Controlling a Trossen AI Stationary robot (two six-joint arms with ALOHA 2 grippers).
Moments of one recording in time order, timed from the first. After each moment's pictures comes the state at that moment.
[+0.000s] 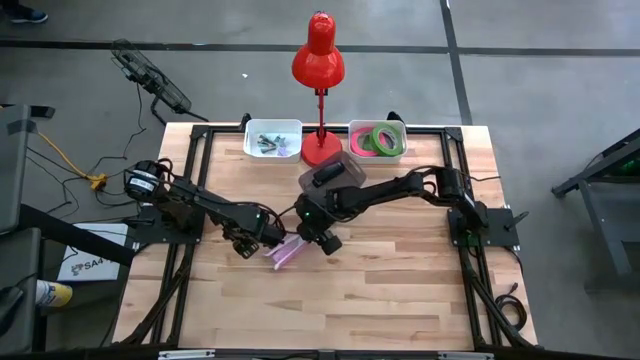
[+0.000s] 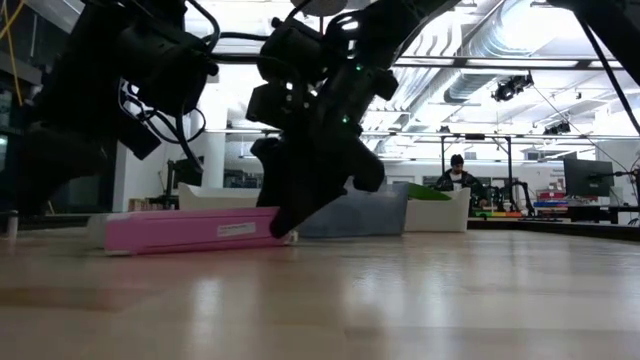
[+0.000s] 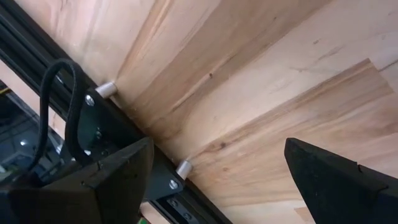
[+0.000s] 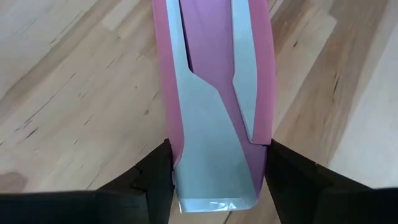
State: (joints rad) left arm -0.22 1.67 0.97 -1.31 -0.04 -1.03; right arm 0.00 2.17 1.52 -0.39 -0.15 -0.61
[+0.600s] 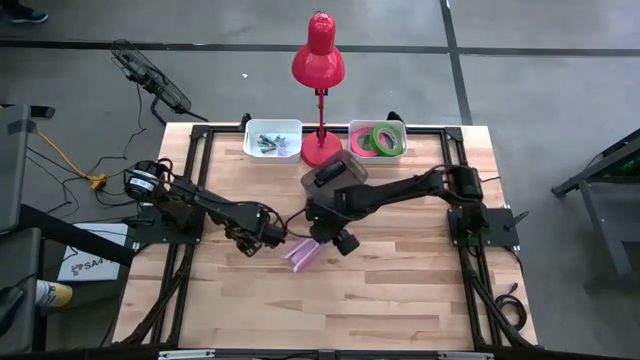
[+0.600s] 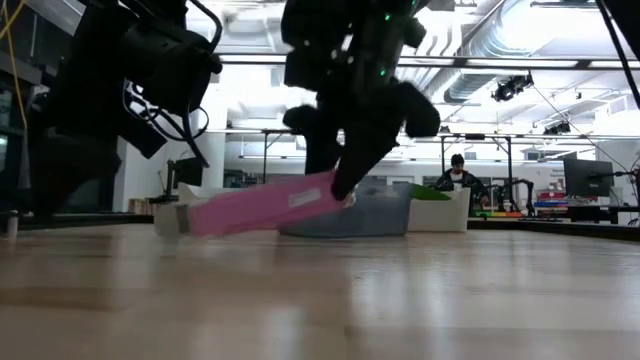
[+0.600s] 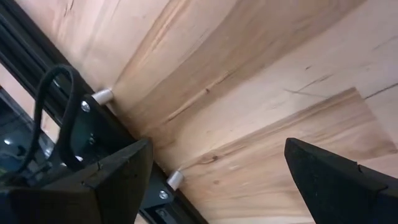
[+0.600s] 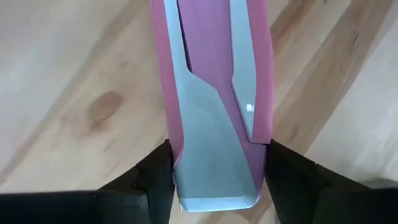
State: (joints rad) left arm -0.22 1.67 0.97 -1.28 -0.07 -1.08; right arm 0.04 2.03 1.52 -0.66 -0.10 -0.58
